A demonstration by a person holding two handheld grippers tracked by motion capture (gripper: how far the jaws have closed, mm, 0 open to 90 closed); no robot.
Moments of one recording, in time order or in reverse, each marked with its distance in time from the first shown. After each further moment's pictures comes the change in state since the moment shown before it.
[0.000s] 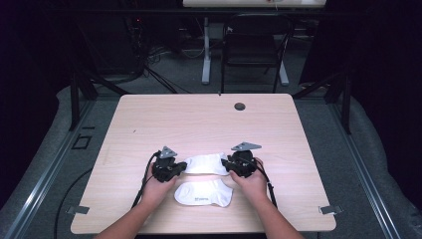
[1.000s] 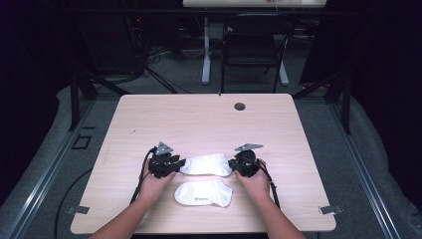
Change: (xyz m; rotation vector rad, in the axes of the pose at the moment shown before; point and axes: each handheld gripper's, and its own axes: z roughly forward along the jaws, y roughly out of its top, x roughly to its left) left arm 0.012 0.006 -0.003 -0.049 0.056 0.002; right arm -0.017 -0.010 0.009 0.083 -0.028 0.041
